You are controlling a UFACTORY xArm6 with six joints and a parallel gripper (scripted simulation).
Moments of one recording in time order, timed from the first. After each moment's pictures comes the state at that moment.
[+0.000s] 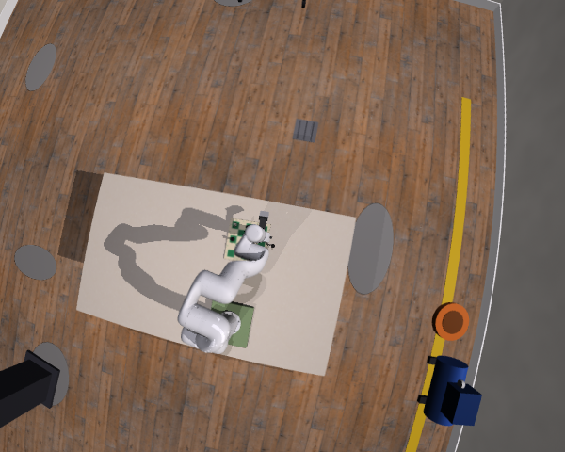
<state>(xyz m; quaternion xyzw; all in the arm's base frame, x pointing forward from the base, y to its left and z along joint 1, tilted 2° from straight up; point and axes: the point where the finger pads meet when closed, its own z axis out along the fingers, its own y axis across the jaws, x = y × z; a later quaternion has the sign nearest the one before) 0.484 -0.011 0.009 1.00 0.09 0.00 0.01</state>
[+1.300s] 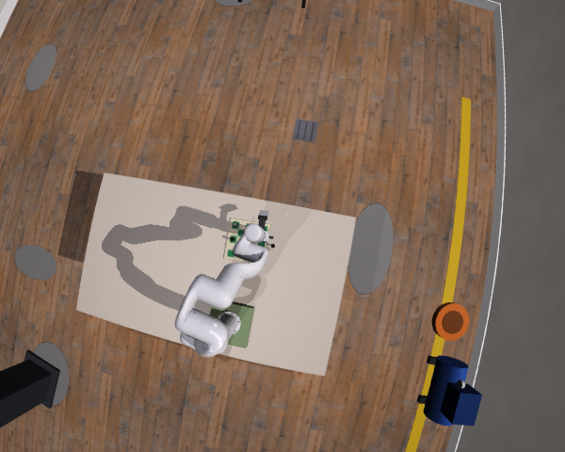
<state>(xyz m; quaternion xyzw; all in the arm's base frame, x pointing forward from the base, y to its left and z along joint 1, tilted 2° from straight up) 0.484 -0.010 0.034 1.00 0.09 0.00 0.01</state>
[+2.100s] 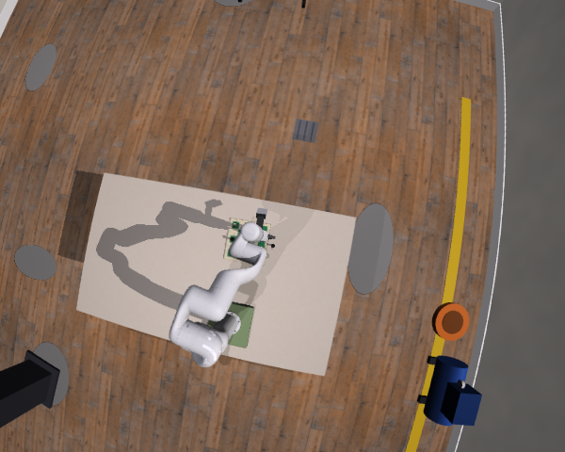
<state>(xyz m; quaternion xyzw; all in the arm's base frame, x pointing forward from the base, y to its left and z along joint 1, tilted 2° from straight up) 0.483 -0.009 0.099 1.00 0.09 0.00 0.01</state>
